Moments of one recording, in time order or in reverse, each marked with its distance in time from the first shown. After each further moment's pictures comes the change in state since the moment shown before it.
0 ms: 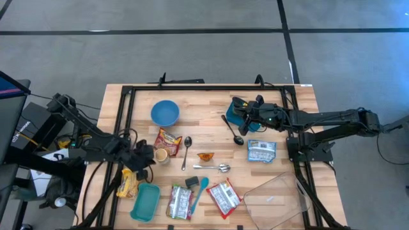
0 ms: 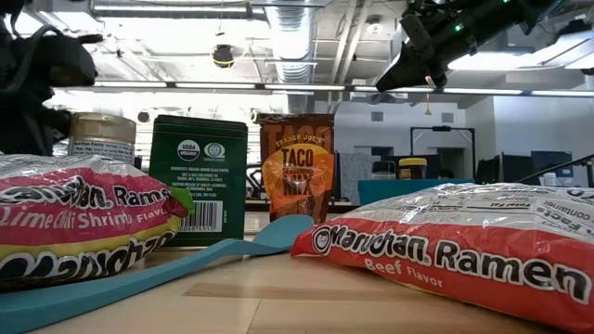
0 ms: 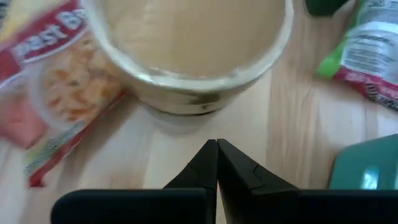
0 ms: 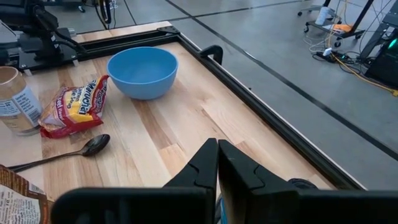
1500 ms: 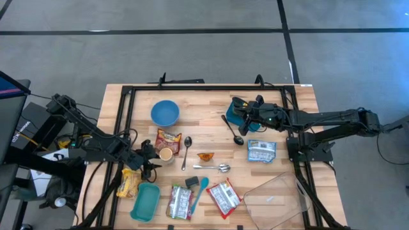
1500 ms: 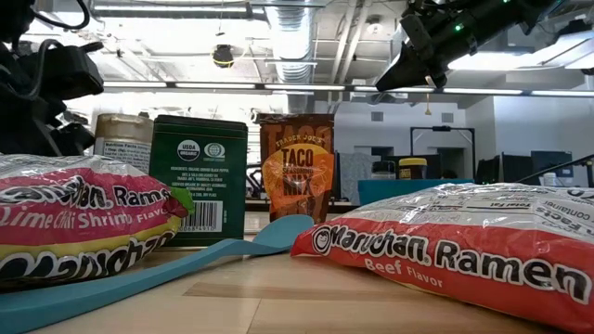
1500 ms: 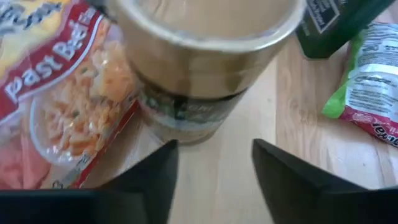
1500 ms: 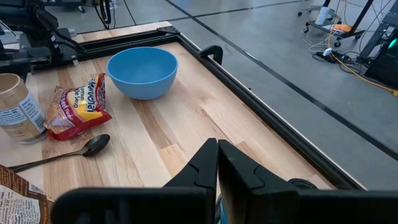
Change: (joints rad) left arm 0.025 0.001 -0.128 0.290 -0.094 0.055; right arm 0.000 0.000 0.000 0.001 0.000 0.000
